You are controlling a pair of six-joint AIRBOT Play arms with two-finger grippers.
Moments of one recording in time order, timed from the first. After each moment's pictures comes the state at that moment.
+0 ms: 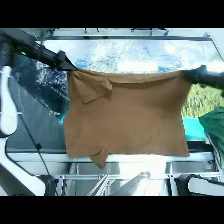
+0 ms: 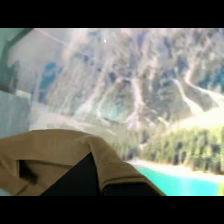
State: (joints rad) left arm 0.06 -1.97 2.10 -2.36 1.58 1.88; right arm -0.42 -1.45 1.09 -0.26 1.00 0.80
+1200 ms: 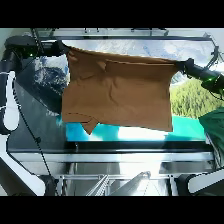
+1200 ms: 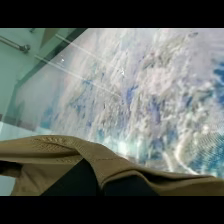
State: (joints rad) left arm 0.11 -2.01 2.04 -2.51 1.00 2.13; right arm -0.36 -1.83 1.40 0.00 0.92 0.60
